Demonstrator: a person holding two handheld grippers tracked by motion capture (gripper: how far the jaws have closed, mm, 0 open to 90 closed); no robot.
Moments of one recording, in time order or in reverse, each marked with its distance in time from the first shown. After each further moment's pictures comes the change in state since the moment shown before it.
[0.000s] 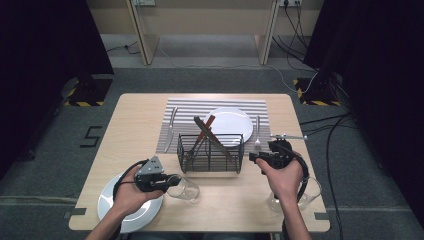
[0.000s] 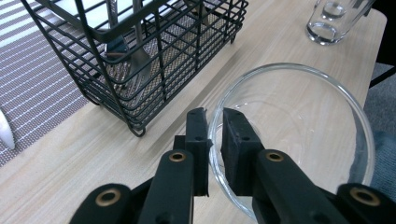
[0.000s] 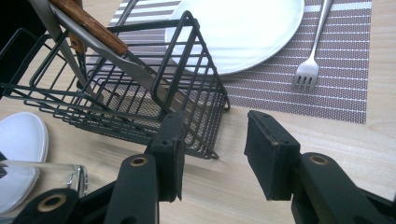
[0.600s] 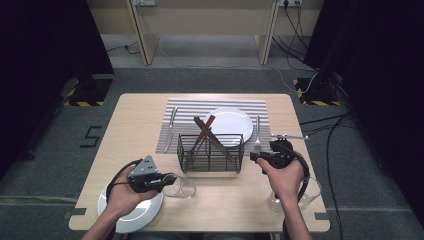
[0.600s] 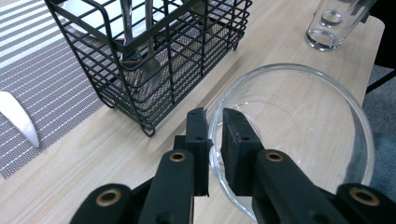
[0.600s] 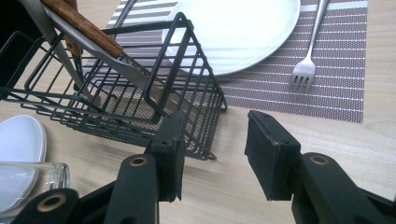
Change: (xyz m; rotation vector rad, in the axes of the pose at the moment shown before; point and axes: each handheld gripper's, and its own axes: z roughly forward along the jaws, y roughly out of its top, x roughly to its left) left arm 0.000 0.001 -0.017 -0.021 0.022 0.013; right arm -0.003 0.000 0.000 -0.004 -0.001 0.012
